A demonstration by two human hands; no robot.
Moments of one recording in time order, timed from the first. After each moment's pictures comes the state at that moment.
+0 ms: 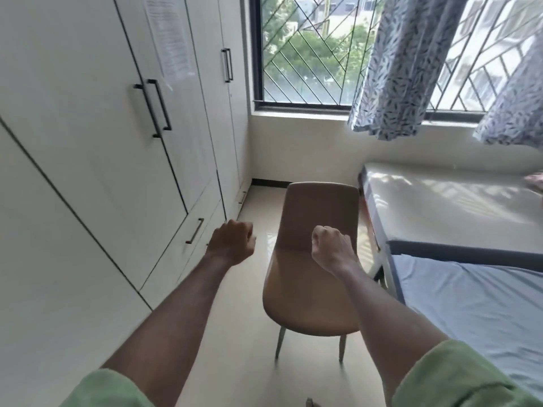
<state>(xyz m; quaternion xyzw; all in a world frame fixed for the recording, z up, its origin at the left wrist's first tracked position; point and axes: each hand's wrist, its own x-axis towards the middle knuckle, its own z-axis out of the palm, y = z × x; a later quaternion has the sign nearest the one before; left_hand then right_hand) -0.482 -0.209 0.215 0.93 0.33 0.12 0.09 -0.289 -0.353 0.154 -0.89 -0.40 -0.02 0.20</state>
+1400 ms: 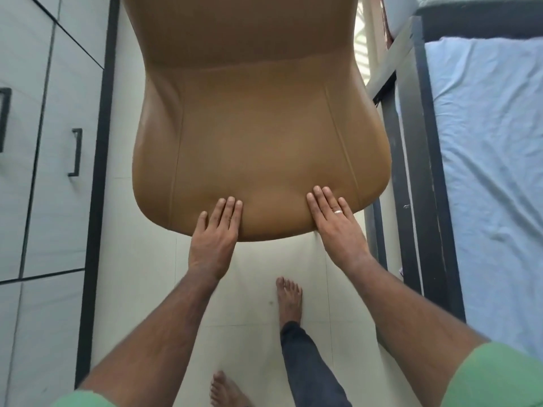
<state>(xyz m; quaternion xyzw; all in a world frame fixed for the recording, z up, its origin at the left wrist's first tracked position) -0.303 -0.255 -0.438 0.97 0.18 -0.16 -0.03 -0.115 -0.477 -0.449 -0.87 -0.47 0.12 -0.03</state>
